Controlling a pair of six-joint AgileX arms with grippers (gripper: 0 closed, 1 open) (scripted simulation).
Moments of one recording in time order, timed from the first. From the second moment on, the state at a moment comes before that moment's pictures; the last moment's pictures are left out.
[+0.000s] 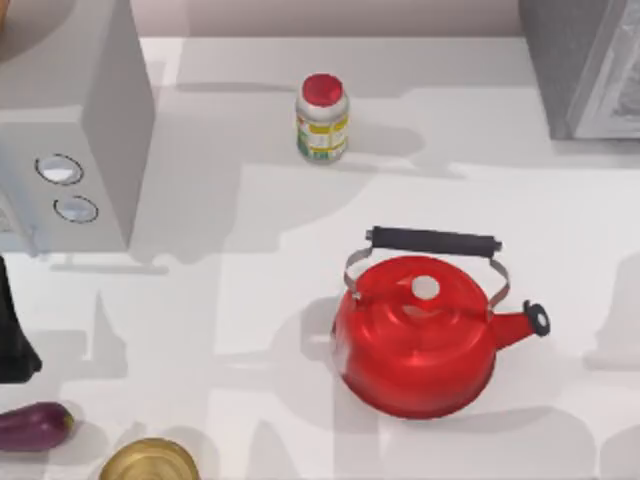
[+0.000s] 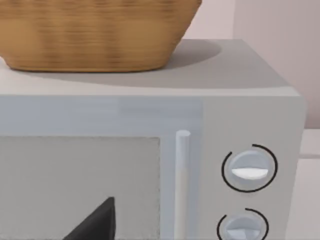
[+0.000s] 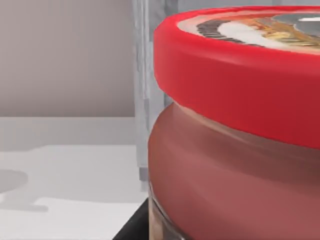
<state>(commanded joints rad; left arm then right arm) 0.00 0.00 0.00 0.00 0.00 0.00 0.01 0.11 0.11 -0.06 0.02 0.00</state>
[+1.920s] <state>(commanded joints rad) 0.00 0.00 0.00 0.00 0.00 0.00 -0.05 1.81 0.65 1.18 -0.67 0.02</state>
